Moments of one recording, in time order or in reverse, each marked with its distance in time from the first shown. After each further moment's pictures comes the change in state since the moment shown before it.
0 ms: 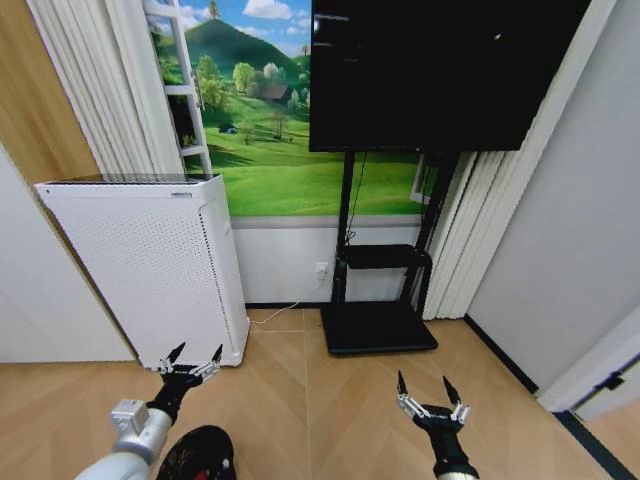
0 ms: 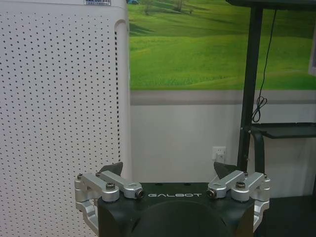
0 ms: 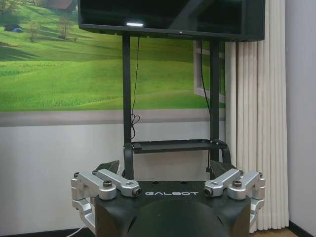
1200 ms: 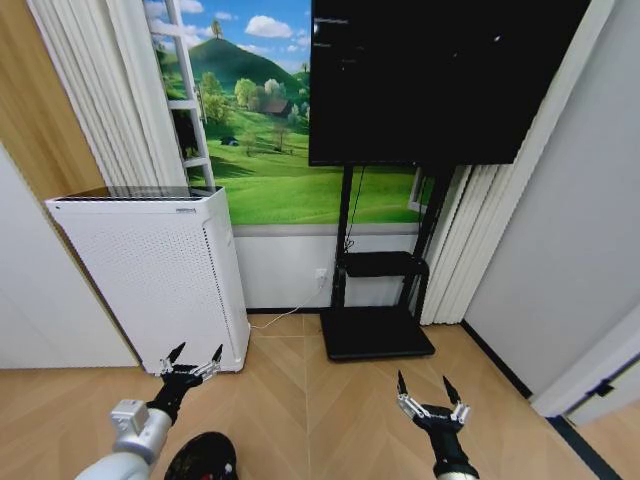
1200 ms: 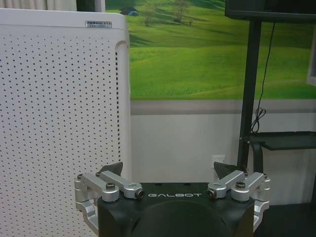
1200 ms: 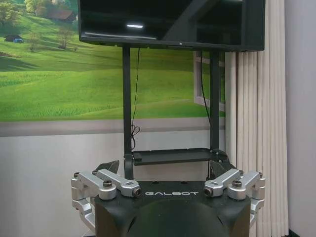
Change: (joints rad) left arm 0.000 0.000 0.000 0.000 0.000 0.000 0.000; right arm 0.000 0.000 0.000 0.000 0.000 0.000 0.000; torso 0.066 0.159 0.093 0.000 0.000
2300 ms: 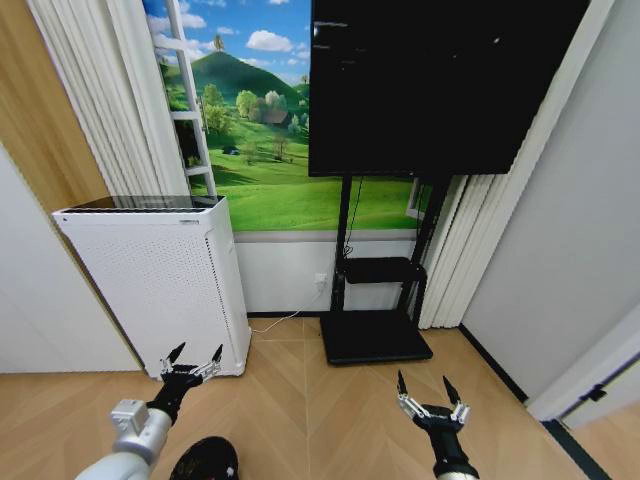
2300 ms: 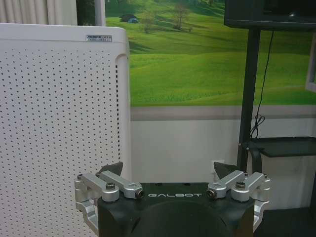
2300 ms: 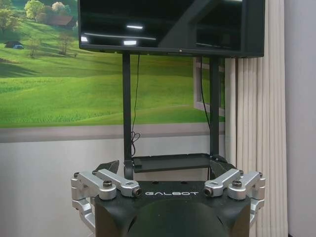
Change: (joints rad) left arm 0.000 0.000 0.000 0.000 0.000 0.000 0.000; right arm 0.000 0.000 0.000 0.000 0.000 0.000 0.000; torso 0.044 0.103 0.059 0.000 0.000
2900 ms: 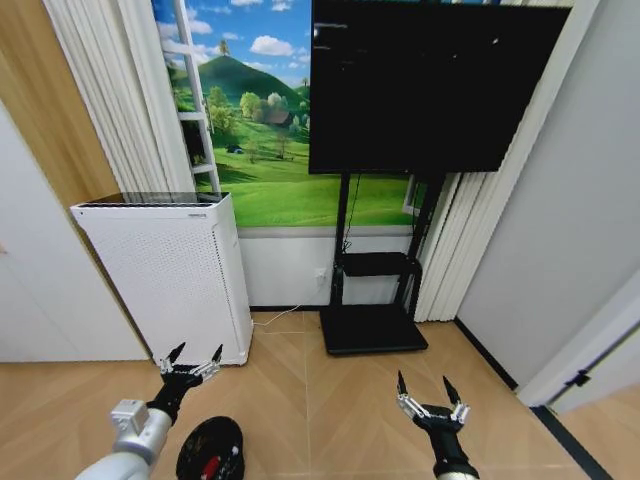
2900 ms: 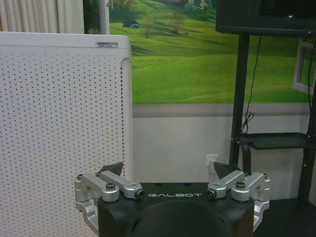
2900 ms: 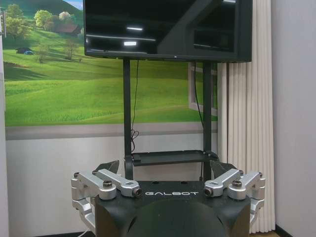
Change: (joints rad) left arm 0.000 0.000 0.000 0.000 0.000 0.000 0.000; right arm 0.000 0.000 0.000 0.000 0.000 0.000 0.000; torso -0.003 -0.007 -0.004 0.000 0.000
